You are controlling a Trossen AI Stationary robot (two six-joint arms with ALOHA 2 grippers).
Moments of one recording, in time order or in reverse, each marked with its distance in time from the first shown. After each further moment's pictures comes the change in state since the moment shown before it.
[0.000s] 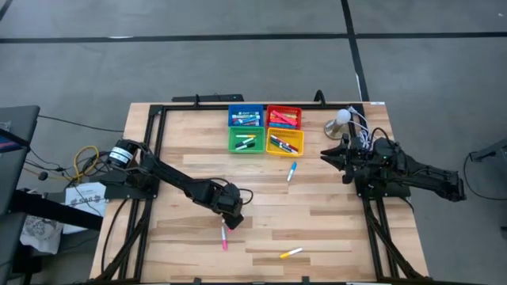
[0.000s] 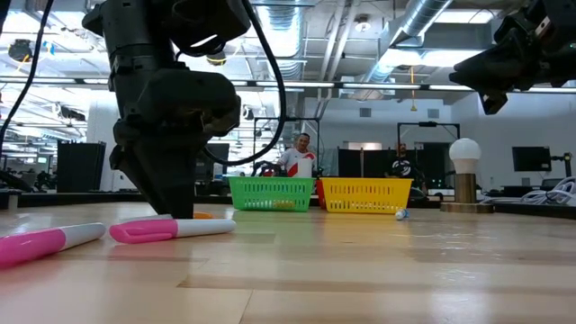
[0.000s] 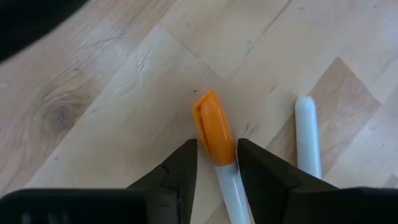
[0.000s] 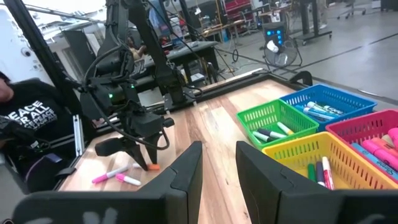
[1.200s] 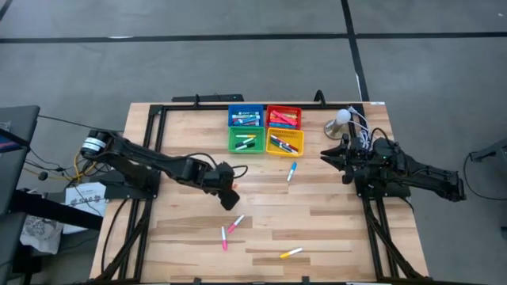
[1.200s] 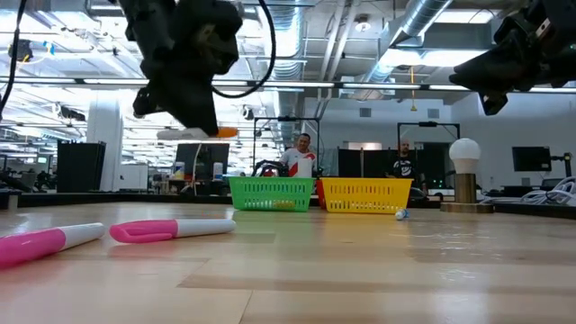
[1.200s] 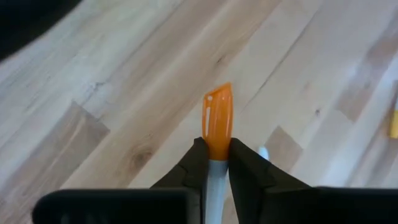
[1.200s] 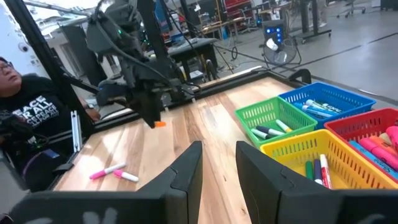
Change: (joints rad) left arm 0.118 -0.318 -0.003 -0.069 -0.062 0.104; right arm 0.000 0.000 0.000 -0.014 0.000 -0.013
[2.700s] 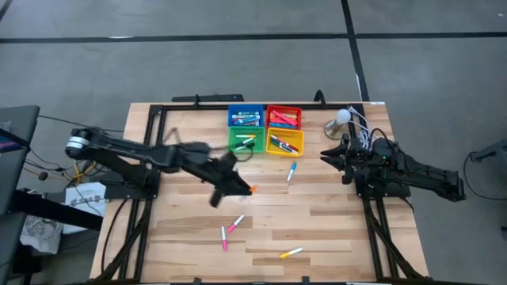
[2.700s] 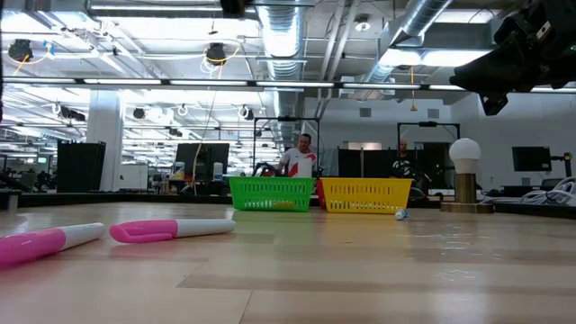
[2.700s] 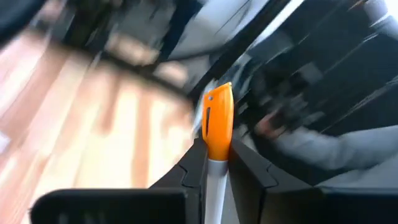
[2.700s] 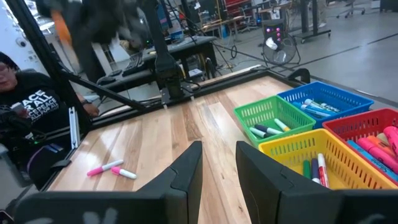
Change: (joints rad) left arm 0.065 -0.187 0.002 0.663 0.405 0.310; right arm 0.000 0.000 0.000 -0.009 0.000 -0.017
